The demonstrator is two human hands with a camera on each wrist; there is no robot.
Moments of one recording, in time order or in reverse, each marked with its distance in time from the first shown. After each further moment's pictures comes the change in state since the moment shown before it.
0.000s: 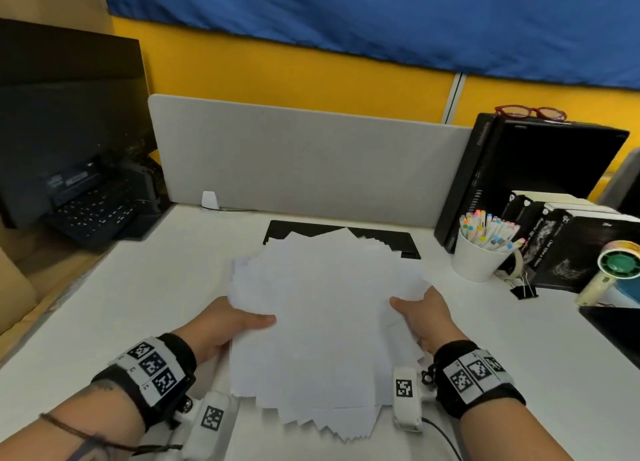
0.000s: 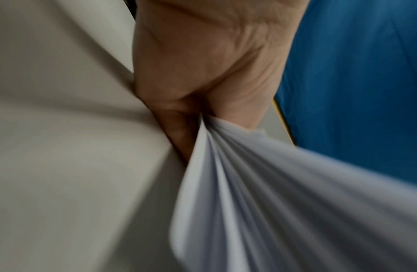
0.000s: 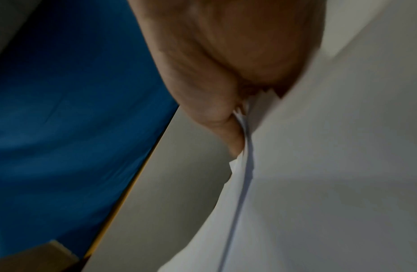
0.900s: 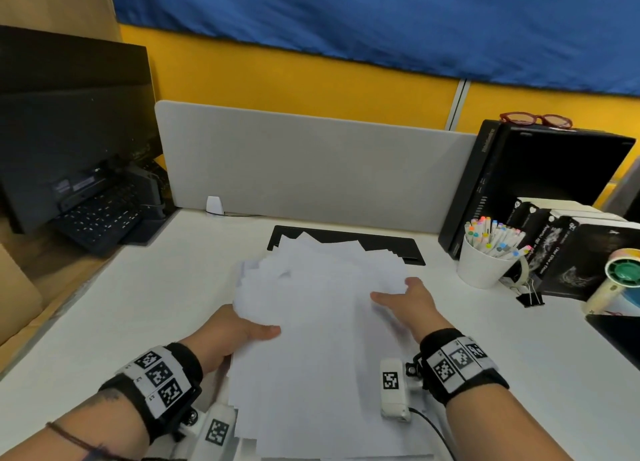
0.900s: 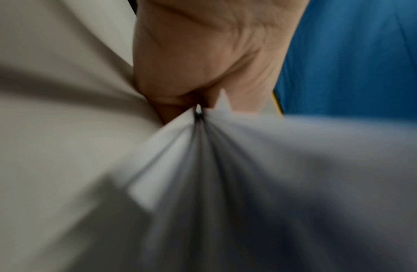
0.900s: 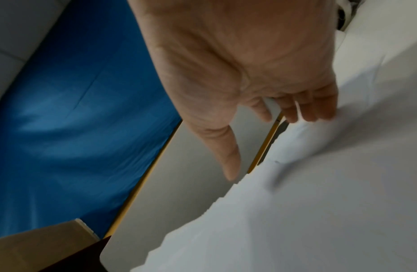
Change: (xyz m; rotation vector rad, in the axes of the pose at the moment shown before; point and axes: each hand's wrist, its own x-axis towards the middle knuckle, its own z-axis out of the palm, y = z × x) left_hand 0.004 -0.007 0.001 -0.024 0.047 0.004; right_hand -0.005 -0.035 0.027 -0.289 -0.075 0.040
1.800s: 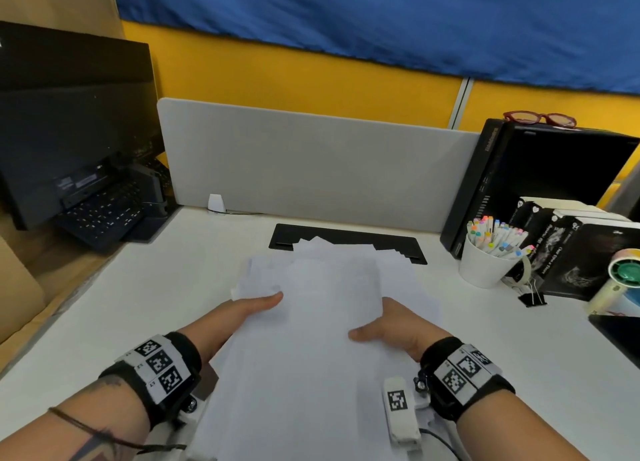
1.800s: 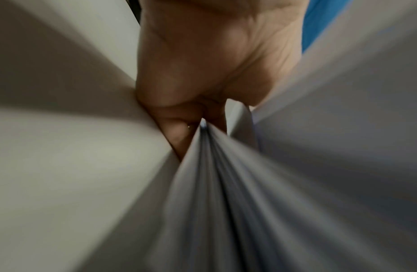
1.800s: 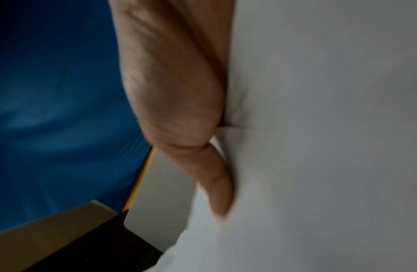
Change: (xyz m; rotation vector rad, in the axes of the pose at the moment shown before) left_hand -0.020 0.029 0.000 -0.159 -0.158 -0.073; right_hand -0.026 0.008 0.011 0.125 -0.581 -0.116
